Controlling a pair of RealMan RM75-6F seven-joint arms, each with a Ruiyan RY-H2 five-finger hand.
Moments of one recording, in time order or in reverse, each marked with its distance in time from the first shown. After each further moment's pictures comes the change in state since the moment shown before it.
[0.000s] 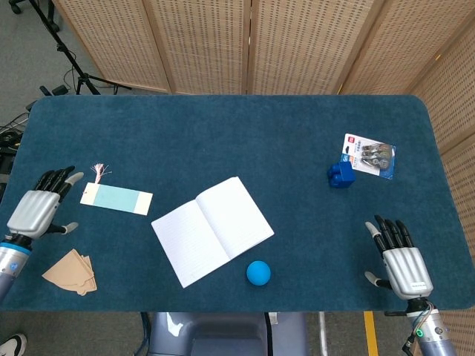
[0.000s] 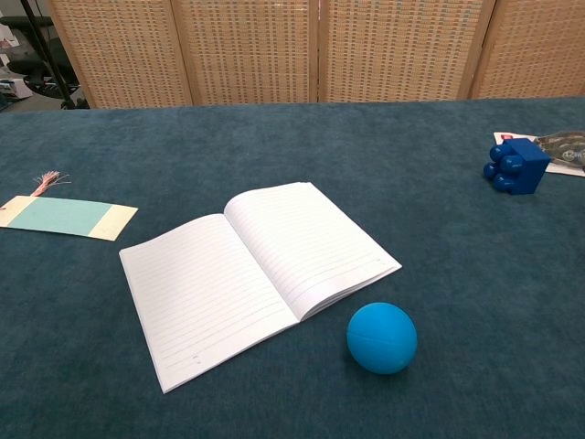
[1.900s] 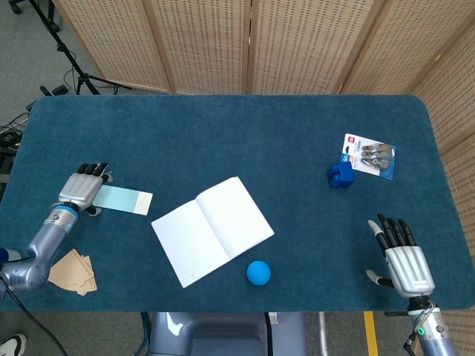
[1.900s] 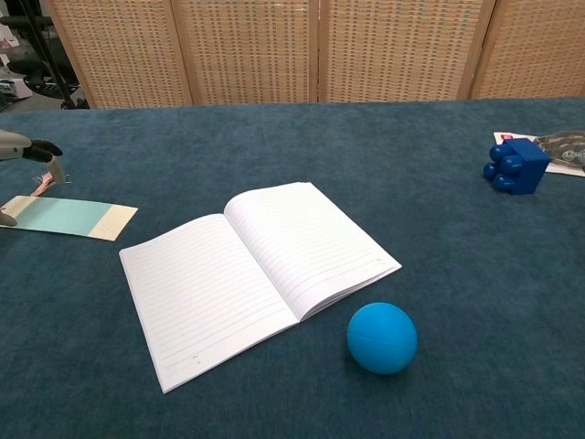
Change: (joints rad) left arm -0.336 -0.212 0.036 0.205 -0.518 -0.394 0.466; right arm 0.003 0.000 0.006 0.004 0.017 -0.005 0.012
